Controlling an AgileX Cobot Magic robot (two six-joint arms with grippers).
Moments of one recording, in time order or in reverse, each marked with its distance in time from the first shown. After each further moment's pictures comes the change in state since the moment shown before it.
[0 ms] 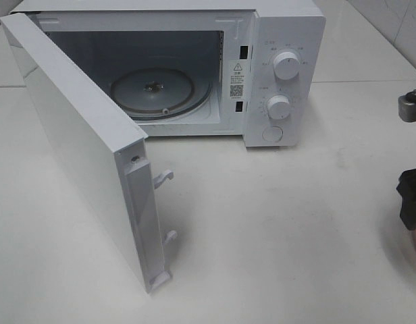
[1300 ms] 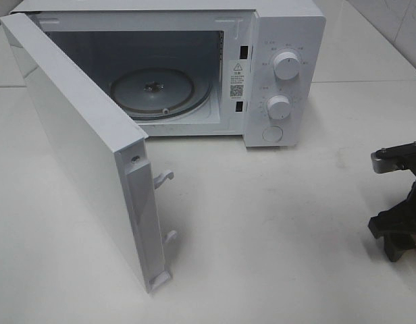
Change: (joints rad) left arm 0.000 0.000 0.000 0.000 0.000 0.000; right arm -0.062 0.387 0.064 -0.136 -0.313 0.166
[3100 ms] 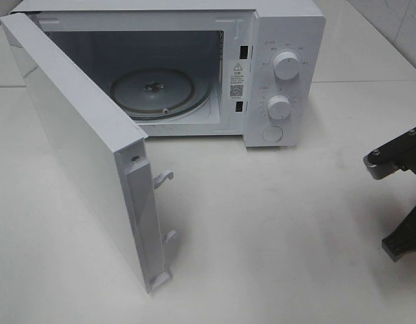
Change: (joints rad) left arm 0.000 0.000 0.000 0.000 0.000 0.000; right arm 0.363 -0.279 0.075 -0.291 0.321 0.335
